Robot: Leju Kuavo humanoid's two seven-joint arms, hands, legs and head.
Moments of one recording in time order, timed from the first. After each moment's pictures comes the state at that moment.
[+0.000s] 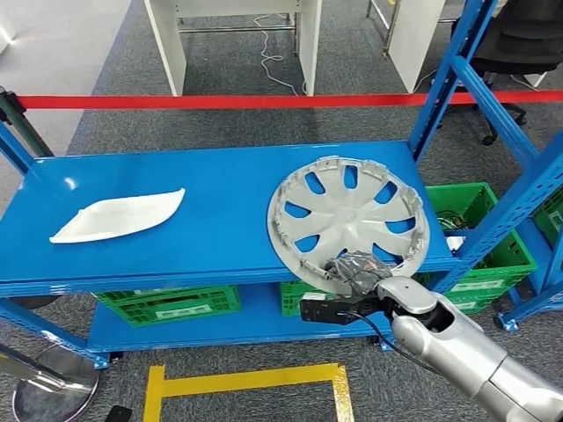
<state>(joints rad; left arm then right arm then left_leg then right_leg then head) 0.01 -0.07 0.65 -0.18 -0.94 0.18 -0.30 -0.44 -0.44 0.76 -1.12 0.90 0.14 0.08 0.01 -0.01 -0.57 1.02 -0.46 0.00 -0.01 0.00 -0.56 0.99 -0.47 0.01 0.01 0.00</state>
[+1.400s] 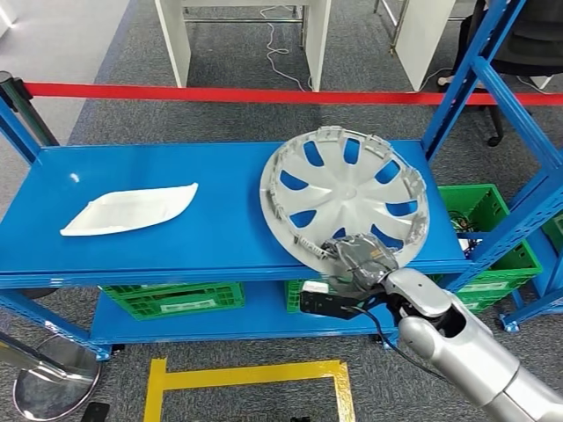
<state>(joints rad) -0.01 -0.06 0.77 -0.18 -0.92 0.15 -0.43 -0.40 -0.44 0.65 -1.30 0.95 0.05 0.01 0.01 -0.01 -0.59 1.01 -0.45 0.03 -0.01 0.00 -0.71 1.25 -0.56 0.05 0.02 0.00</state>
